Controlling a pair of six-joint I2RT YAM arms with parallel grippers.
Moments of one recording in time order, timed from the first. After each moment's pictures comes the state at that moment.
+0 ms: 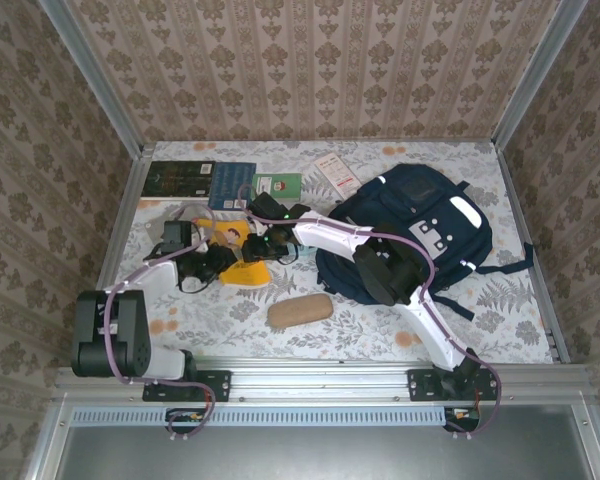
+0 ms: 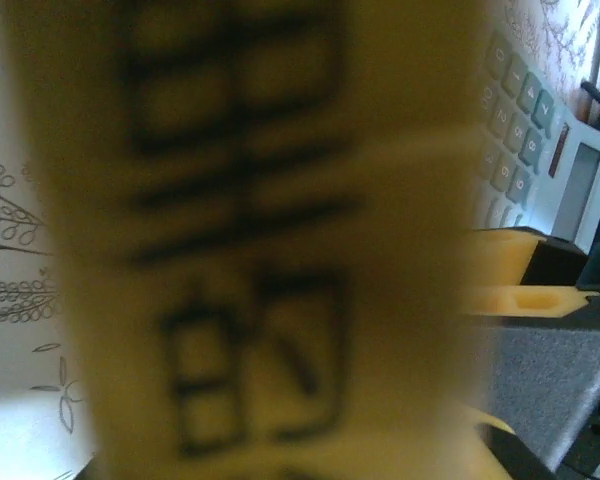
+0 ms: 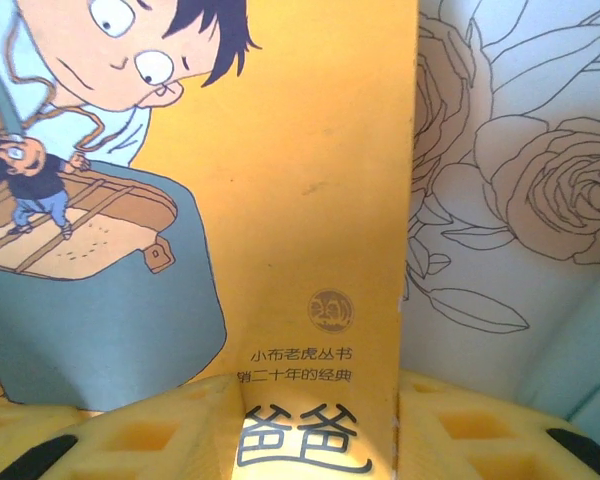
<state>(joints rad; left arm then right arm) -0.07 1.38 0.60 -0.23 0.58 -0.64 0.81 2.39 1.94 -0.60 -0.32 0.60</state>
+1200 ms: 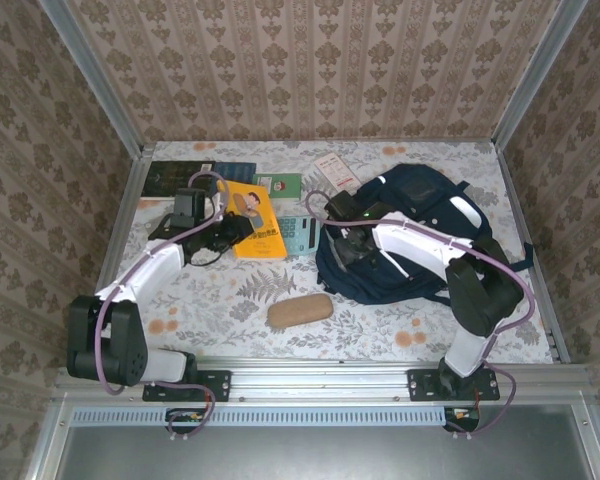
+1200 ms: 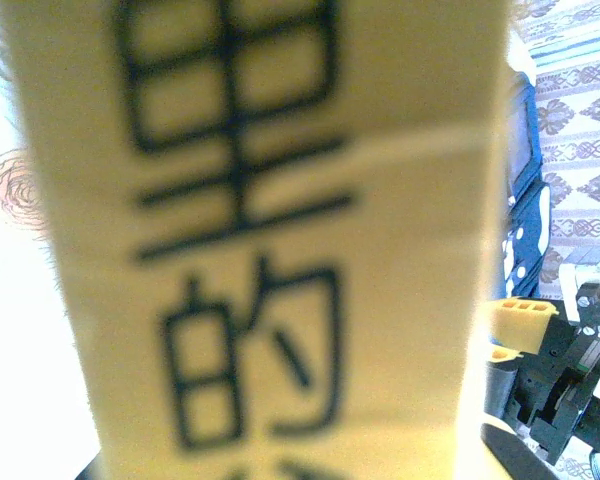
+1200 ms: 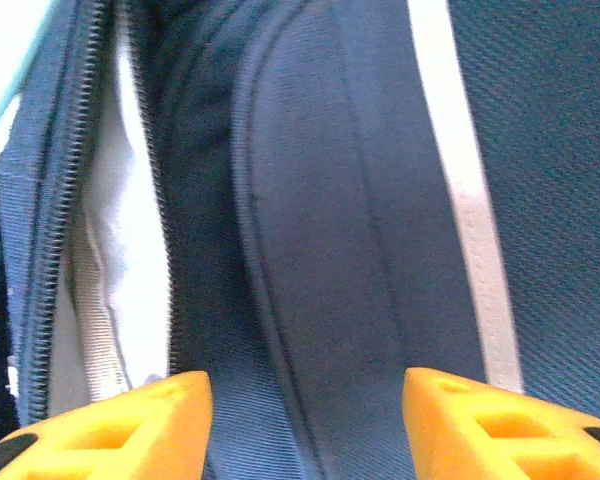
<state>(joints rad) -0.22 1.36 0.86 -0.31 0.60 -0.66 0.59 1.73 1.26 -0.79 0.24 0.18</state>
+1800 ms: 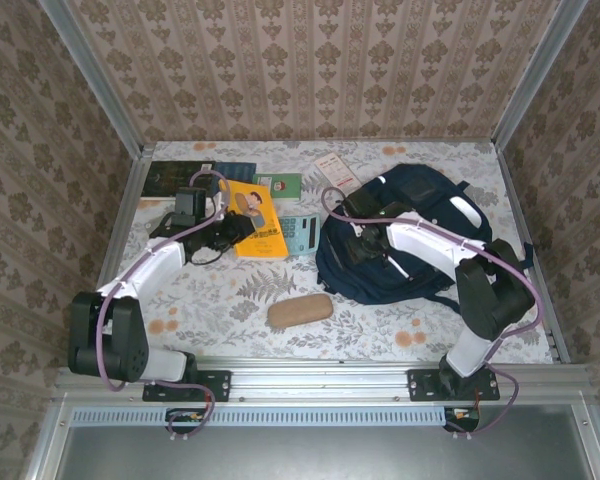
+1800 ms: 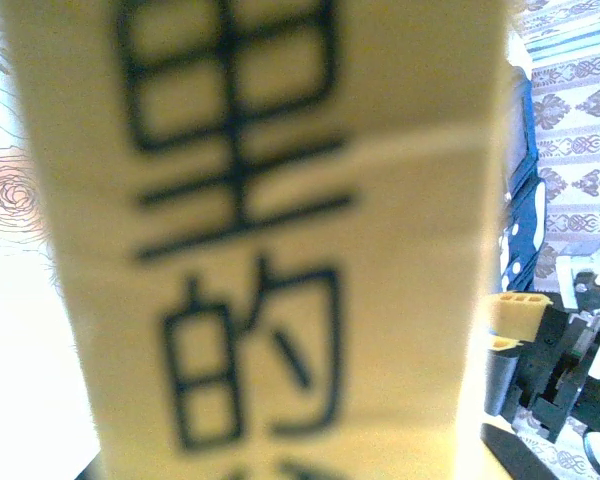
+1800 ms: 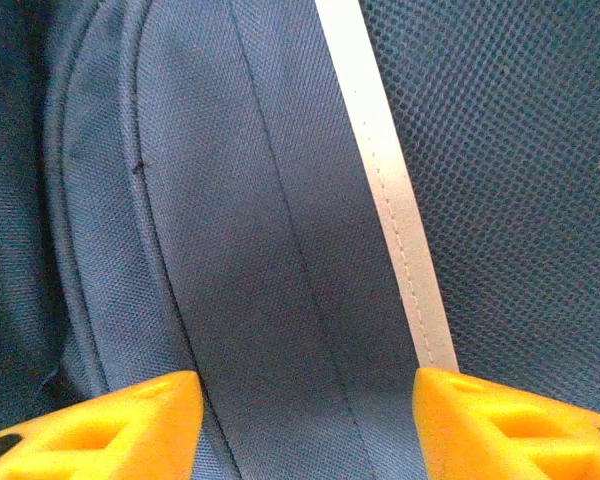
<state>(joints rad) -0.22 1.38 0.87 -0.30 0.62 -0.66 0.53 1.70 1.19 -0.76 0.18 0.15</state>
